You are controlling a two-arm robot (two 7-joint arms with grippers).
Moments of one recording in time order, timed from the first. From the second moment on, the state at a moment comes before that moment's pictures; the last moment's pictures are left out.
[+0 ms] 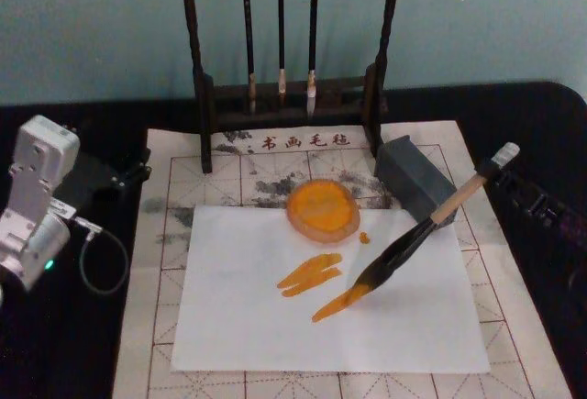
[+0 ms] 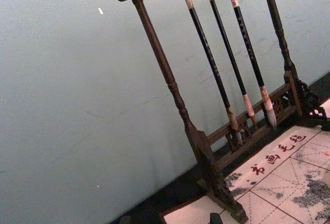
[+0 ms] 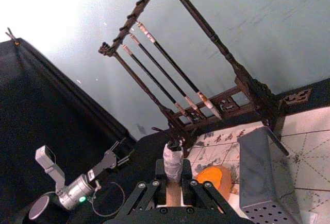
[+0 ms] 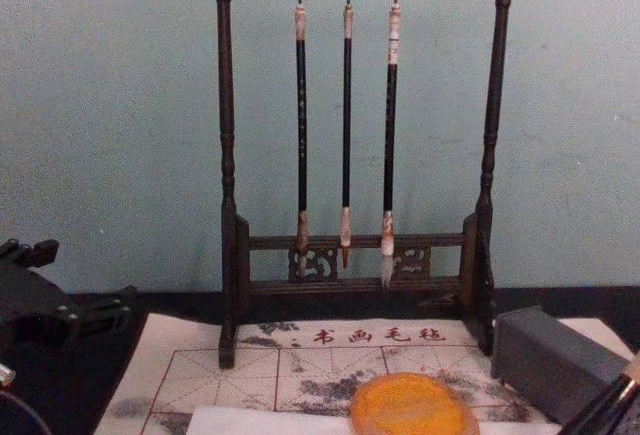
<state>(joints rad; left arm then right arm) -0.20 0.60 0.45 -1.41 -0.25 -0.12 0.03 0.06 0.75 -0.36 -1.44 1.40 0.09 0.71</state>
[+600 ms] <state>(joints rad) -0.20 0.60 0.45 -1.41 -0.25 -0.12 0.03 0.06 0.76 -0.37 -1.44 1.39 0.10 0.74</state>
